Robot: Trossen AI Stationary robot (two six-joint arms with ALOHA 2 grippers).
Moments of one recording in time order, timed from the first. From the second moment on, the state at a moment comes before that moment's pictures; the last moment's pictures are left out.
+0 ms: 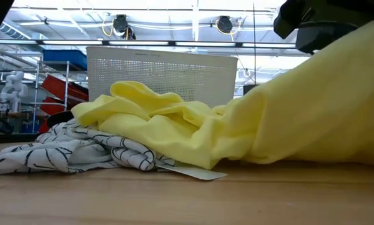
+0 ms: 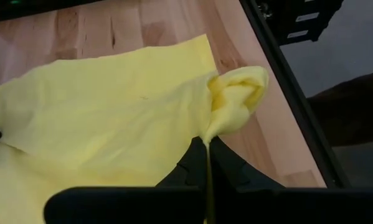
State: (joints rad) left arm -0.46 2.44 2.18 -0.47 -0.23 -0.12; right arm 0.18 1.36 0.52 -0.54 0.03 0.99
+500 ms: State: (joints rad) left arm -0.47 2.44 2.21 -0.48 -0.27 -0.10; right arm 0.28 1.35 0.74 -0.66 0.05 0.94
